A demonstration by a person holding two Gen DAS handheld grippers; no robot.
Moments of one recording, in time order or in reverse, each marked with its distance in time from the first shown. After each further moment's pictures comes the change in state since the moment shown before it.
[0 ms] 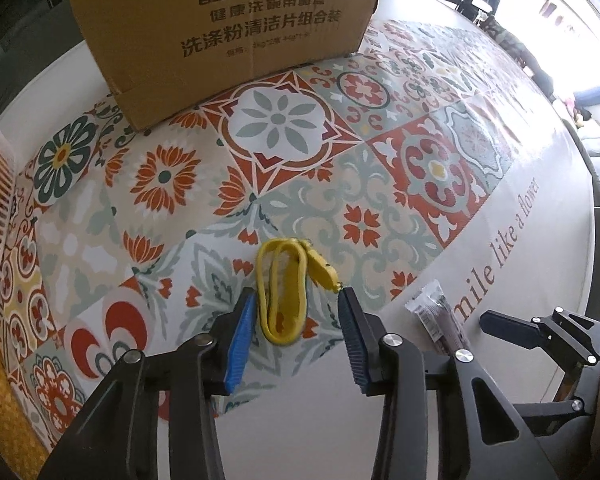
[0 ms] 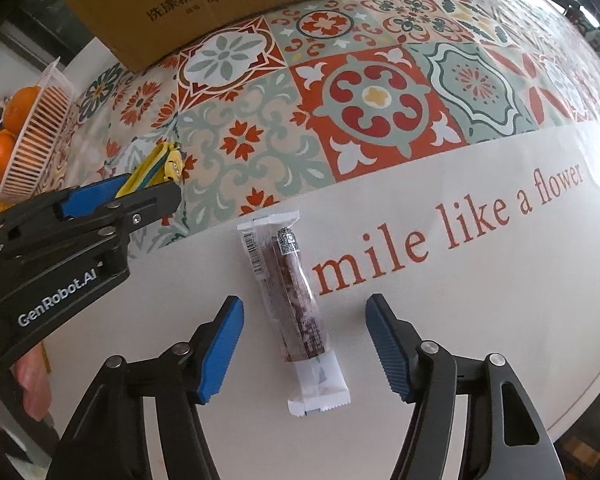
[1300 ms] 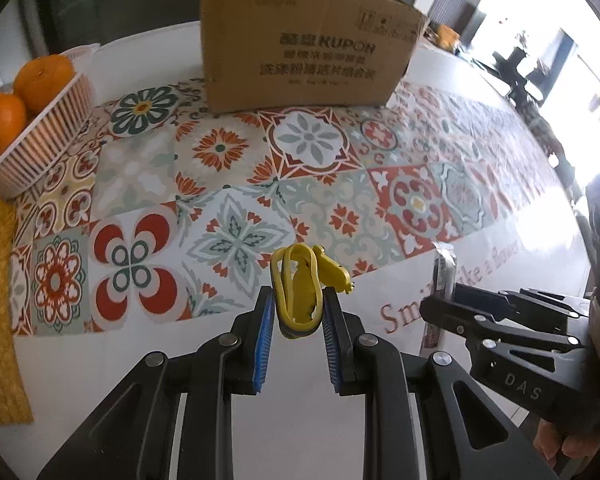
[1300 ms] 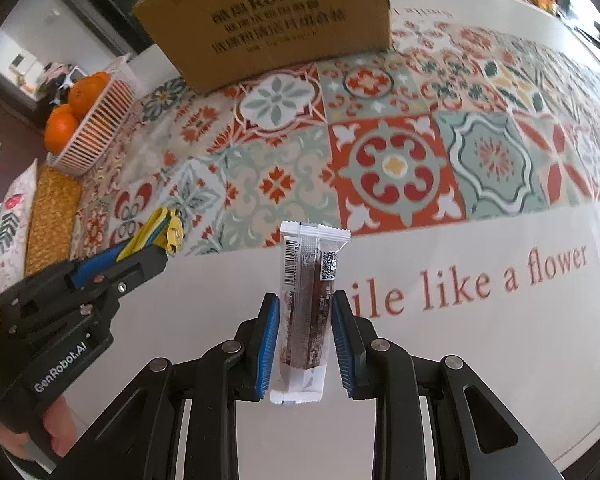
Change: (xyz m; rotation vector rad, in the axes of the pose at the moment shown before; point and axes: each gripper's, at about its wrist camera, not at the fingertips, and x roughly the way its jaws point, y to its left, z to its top) left arm -0.064 -0.015 -0.053 -0.317 -0.164 0.036; right arm -0.038 -0.024 0.015 -0.219 -0.092 0.157
